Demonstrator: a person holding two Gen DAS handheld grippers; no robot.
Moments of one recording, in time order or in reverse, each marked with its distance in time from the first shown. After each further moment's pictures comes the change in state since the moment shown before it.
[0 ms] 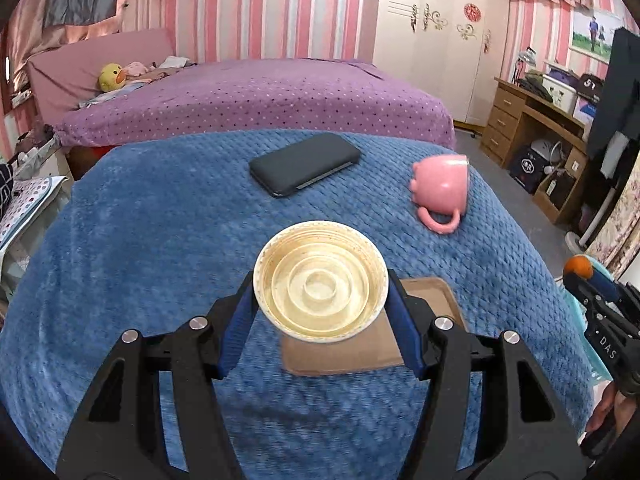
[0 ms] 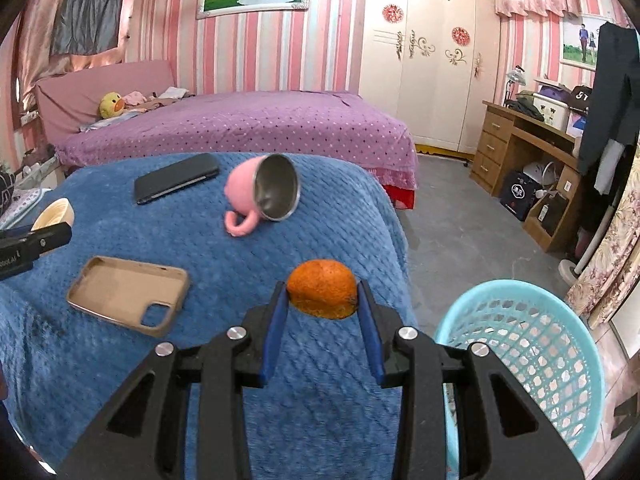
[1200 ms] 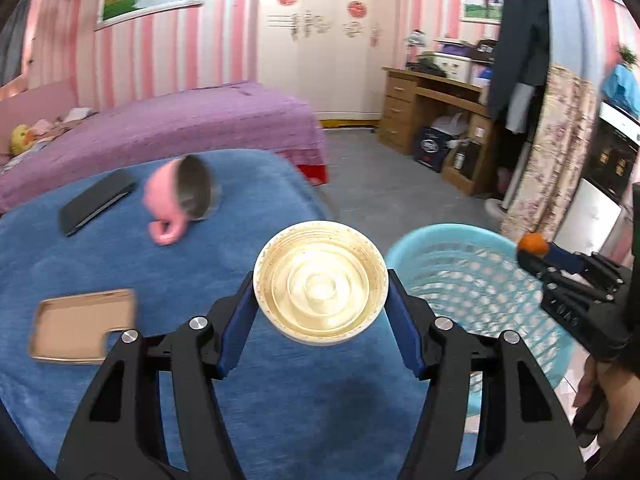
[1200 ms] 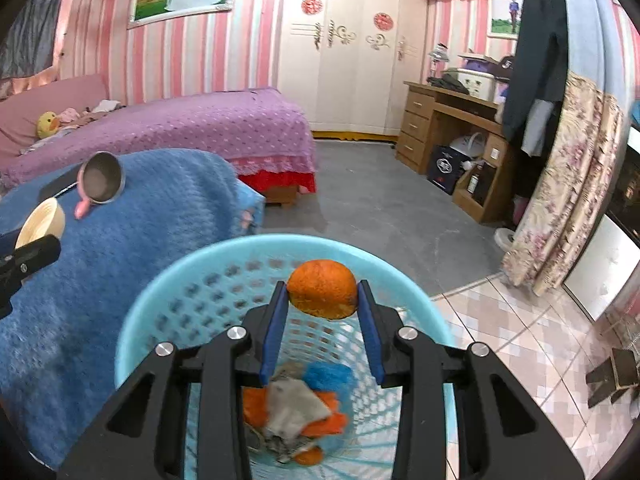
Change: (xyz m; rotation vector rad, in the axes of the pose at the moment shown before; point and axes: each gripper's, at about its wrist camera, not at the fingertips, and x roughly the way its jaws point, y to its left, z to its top) left arm -0.010 -0.244 -0.042 0.224 -0.085 -0.285; right arm -0.019 -0.205 -0.049 0.131 0.016 -0.204
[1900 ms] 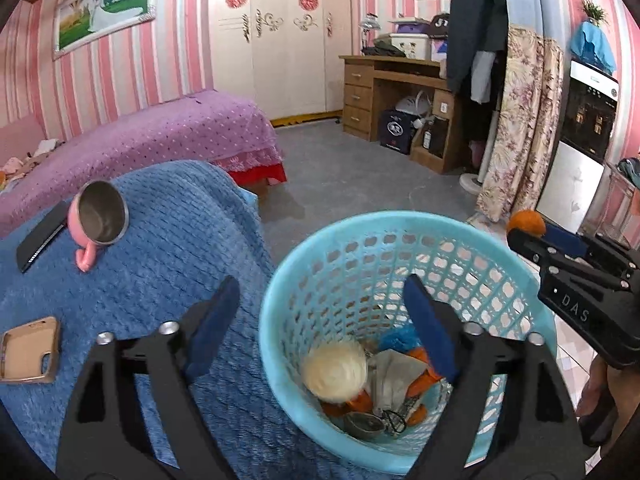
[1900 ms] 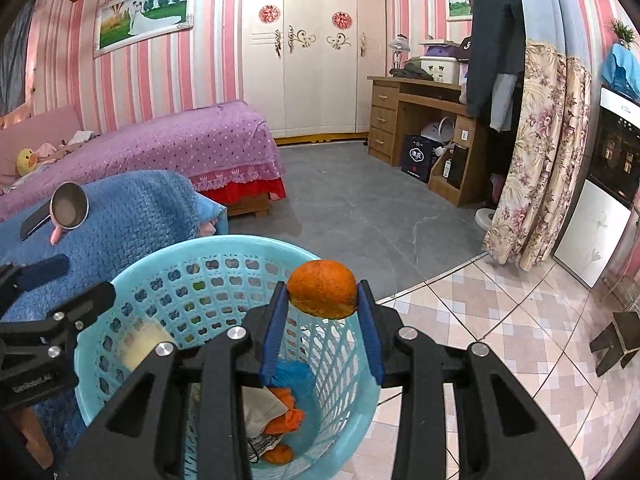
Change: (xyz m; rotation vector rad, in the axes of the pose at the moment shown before) left arm 0.033 -0.087 0.005 0.122 0.010 -0.045; right arm 0.000 -0.054 -0.014 0.110 -0.029 -0.033
